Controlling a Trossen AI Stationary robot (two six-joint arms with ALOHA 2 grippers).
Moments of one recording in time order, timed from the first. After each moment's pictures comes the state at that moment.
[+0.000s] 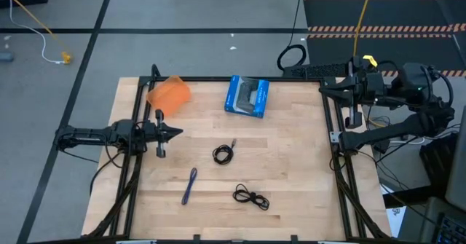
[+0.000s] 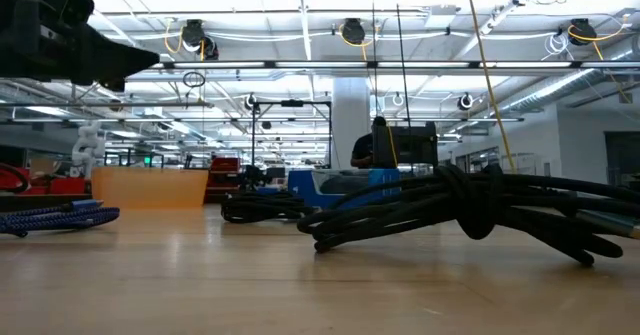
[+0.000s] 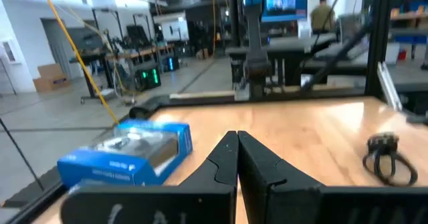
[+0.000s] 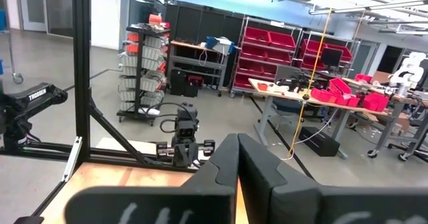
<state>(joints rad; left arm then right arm) -0.03 0.04 0.01 0.10 -0.13 0.12 0.03 0.80 1.41 -0.60 0.10 -0.17</state>
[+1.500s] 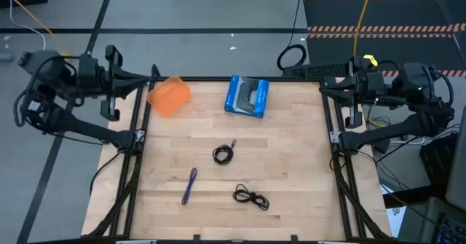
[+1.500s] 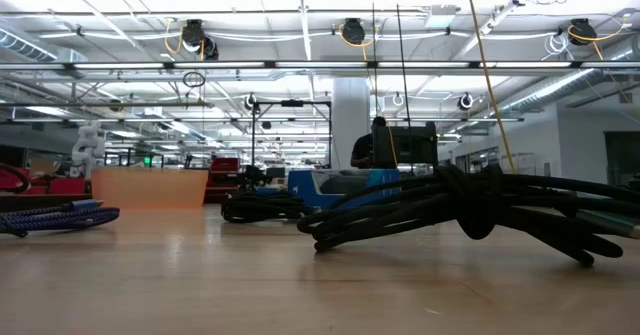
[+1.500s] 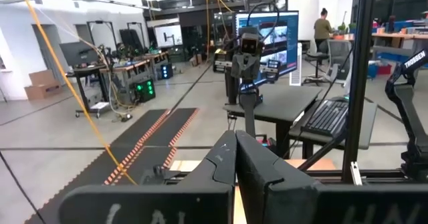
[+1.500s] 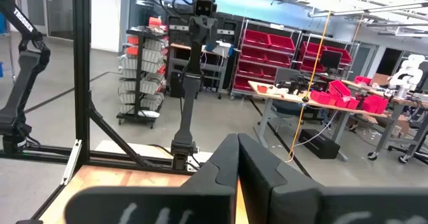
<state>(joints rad) -0.03 0.95 1.73 -0.73 -0.13 0.11 0.03 0.80 1.41 -0.58 0.10 -0.17</state>
